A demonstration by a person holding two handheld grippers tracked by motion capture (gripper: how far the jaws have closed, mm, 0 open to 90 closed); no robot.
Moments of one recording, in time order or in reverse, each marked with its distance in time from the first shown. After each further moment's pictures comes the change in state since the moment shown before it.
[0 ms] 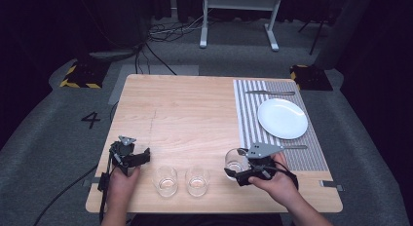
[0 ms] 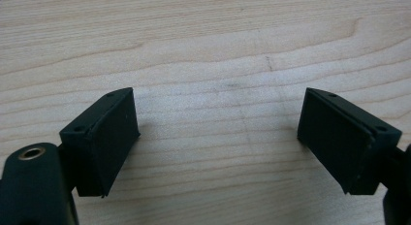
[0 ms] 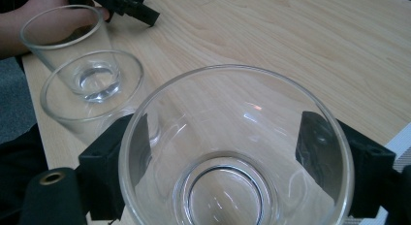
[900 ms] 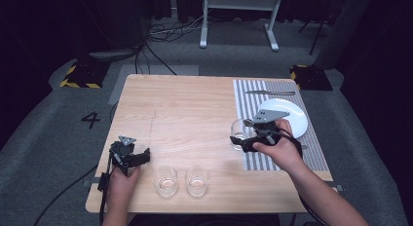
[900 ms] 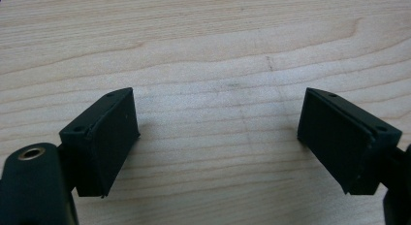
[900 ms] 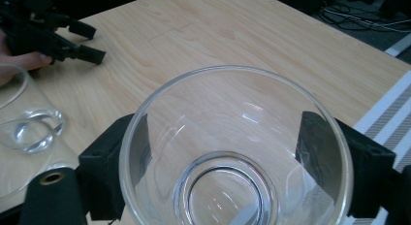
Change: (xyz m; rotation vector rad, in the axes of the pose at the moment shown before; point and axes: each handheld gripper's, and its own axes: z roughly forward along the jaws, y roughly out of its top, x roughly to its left) left arm 0.000 0.000 0.000 0.000 0.001 0.000; right arm -0.064 0.053 -0.003 -0.007 -0.073 0.024
